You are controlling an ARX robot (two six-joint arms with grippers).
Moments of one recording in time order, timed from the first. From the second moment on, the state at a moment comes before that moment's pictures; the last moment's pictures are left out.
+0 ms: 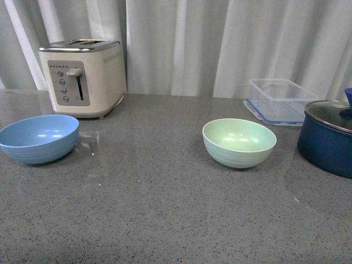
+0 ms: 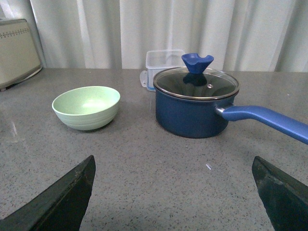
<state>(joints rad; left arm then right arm) -0.07 0.17 0.07 0.02 -0.41 0.07 0.00 0.00 0.01 0.00 0.00 0.00</state>
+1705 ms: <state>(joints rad) 0.13 1.87 1.38 -0.28 -0.12 -0.40 0.00 0.00 0.01 0.00 0.00 0.00</state>
